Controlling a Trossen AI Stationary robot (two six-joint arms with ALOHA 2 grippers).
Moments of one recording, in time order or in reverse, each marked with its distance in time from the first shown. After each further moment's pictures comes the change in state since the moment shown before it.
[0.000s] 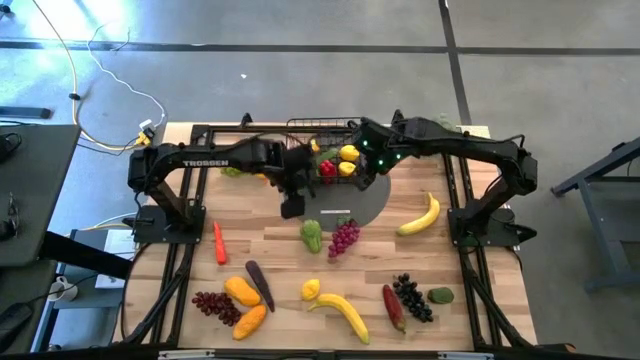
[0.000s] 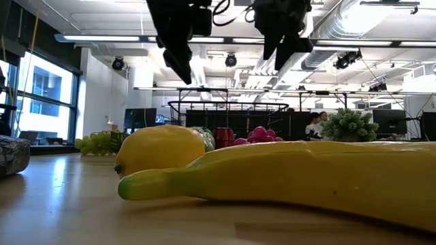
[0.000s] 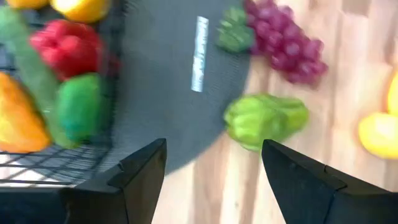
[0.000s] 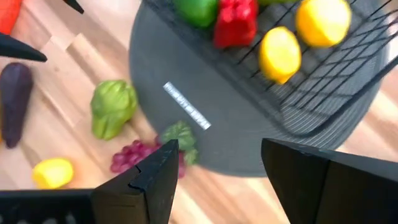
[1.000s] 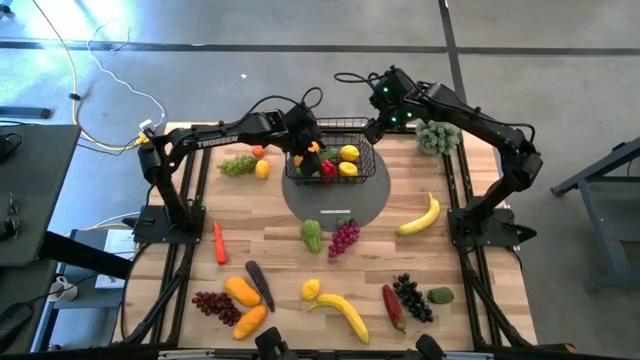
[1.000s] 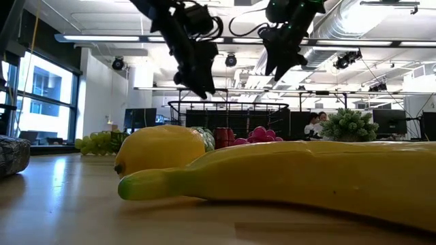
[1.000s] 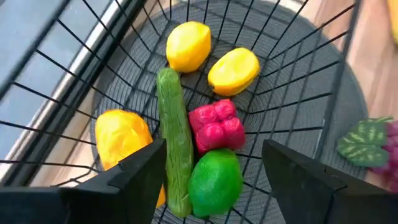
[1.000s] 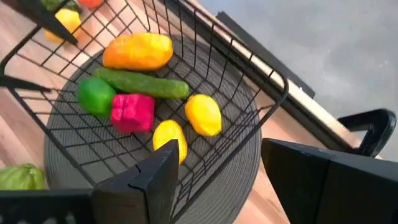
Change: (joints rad) left arm 0.294 0.085 0.005 0.311 -0.045 -0.027; right arm -0.393 0.000 0.000 0.160 0.002 -0.376
